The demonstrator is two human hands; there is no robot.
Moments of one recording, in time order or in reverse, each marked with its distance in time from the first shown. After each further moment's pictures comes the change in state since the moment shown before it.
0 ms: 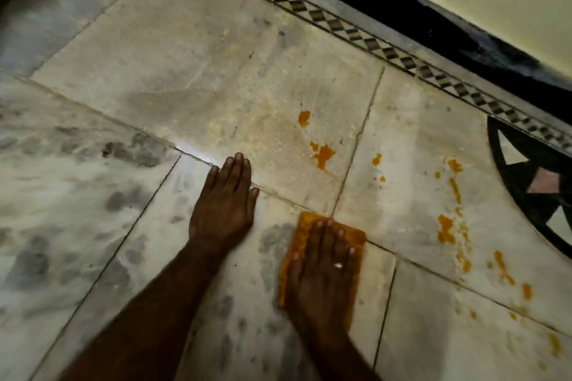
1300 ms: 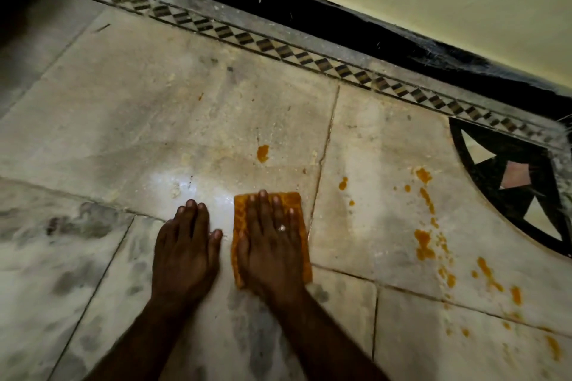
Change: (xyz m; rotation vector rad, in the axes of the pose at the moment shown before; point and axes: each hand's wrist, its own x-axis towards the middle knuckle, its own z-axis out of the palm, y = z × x) left_hand 0.019 0.006 -0.017 -0.027 -0.087 -0.118; right_hand 0.117 -0.038 -0.002 0.140 0.091 -0.222
